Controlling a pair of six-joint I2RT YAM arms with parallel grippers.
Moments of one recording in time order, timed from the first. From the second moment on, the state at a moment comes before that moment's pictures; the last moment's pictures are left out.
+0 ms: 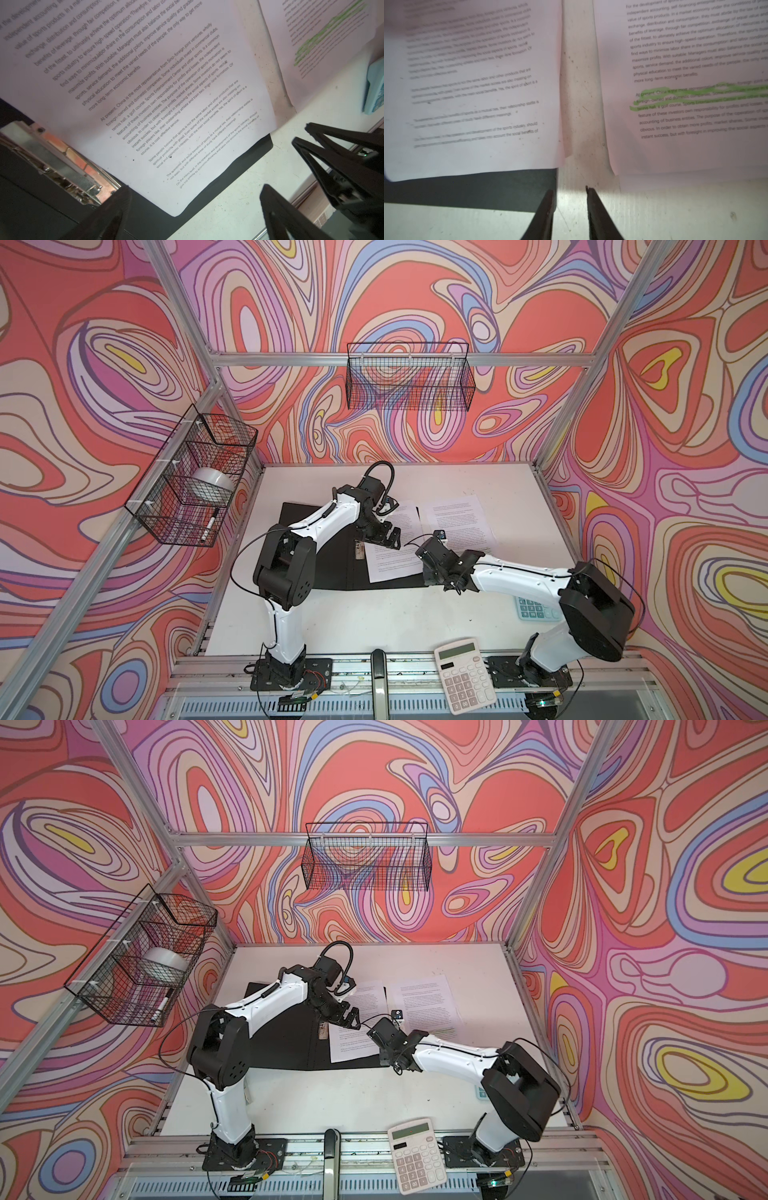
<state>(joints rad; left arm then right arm) -0.47 1.92 1.54 -0.97 0.33 -0.08 0.84 1.52 0.89 -0.48 0.29 0.75</state>
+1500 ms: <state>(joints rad) -0.24 1.90 1.51 -0.97 0.18 -0.19 0.59 1.84 1.01 -0.18 -0.27 0.67</state>
